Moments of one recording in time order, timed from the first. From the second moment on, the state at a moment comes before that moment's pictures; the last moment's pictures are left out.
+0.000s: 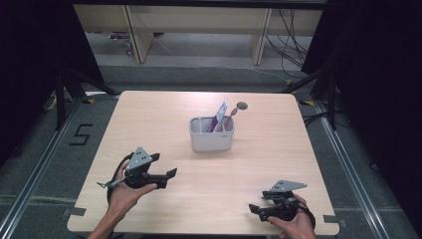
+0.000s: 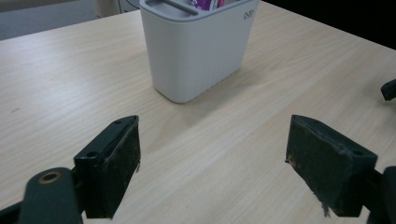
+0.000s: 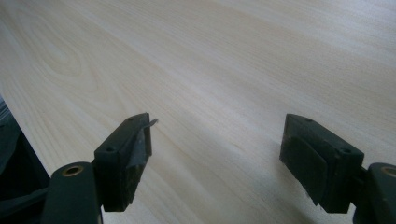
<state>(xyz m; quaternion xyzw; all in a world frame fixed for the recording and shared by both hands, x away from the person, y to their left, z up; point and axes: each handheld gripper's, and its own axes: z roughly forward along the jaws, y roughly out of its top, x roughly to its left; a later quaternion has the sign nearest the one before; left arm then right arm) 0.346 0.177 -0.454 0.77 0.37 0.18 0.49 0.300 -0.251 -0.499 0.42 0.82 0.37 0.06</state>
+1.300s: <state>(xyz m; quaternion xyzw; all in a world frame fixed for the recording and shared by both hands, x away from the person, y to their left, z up) 0.294 0.197 -0.492 0.79 0.37 0.15 0.46 0.302 -0.248 -0.498 0.42 0.82 0.37 0.06</state>
